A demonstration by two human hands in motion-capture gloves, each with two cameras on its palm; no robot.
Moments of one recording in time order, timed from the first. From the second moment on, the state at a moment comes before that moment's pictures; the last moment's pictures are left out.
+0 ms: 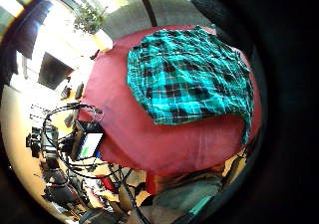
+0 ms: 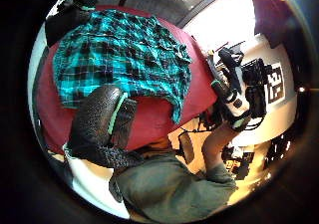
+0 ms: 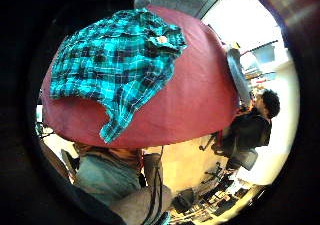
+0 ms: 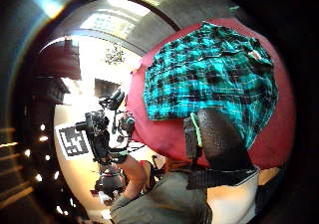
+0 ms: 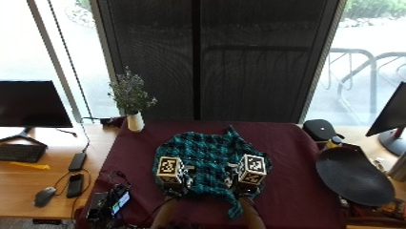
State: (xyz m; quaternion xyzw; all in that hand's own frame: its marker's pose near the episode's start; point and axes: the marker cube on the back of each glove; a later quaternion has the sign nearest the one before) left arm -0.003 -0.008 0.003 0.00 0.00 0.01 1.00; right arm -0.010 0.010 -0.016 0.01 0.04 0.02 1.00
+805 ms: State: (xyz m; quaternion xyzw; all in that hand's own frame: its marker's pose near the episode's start) left arm -0.022 0.000 0.013 -0.06 -0.04 0.01 1.00; right arm 0.017 0.017 -0.005 -0.07 0.07 0.00 0.99
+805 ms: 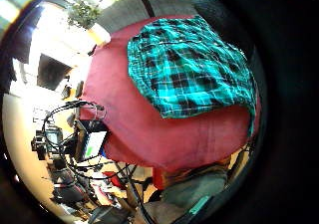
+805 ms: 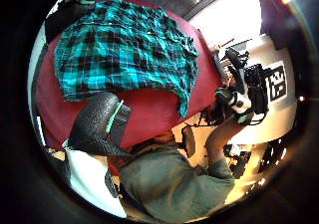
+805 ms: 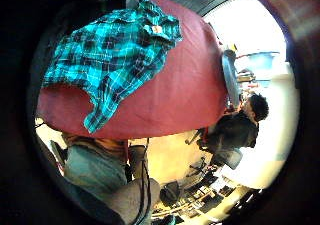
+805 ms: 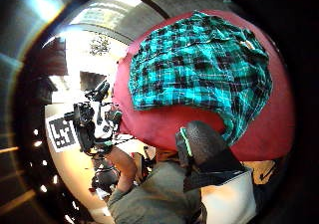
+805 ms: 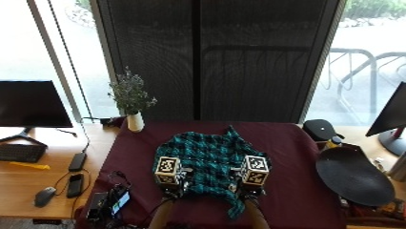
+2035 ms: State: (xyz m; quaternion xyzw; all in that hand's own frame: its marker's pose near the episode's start) left arm -0.072 0.011 0.088 -0.13 -0.12 0.01 0.98; right arm 0.070 0.010 0.077 -0.16 0.11 -0.04 0.98
